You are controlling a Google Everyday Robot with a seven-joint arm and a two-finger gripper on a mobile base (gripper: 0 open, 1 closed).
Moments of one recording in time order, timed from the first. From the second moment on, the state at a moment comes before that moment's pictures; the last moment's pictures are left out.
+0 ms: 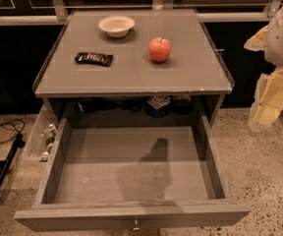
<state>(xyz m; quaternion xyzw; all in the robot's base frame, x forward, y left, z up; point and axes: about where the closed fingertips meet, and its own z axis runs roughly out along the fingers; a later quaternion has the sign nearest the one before) 0.438 -0.216 0.977 -0.60 0.78 -0.04 0.16</state>
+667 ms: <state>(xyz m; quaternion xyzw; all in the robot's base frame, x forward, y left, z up) 0.452 -0.213 0.977 -0.60 0.78 -0.03 0.18</state>
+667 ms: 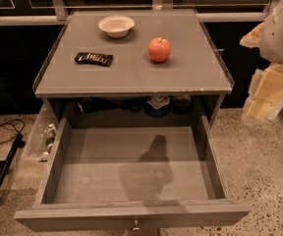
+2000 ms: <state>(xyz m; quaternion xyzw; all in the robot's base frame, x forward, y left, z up) 0.575 -0.179 0.972 -0.60 0.75 0.07 0.27</state>
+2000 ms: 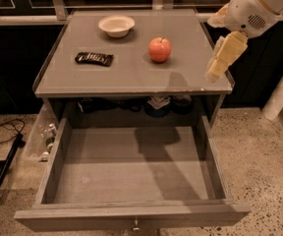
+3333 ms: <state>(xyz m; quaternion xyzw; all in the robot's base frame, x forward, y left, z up) 0.668 -0.171 0.944 -0.51 0.73 0.24 0.39</state>
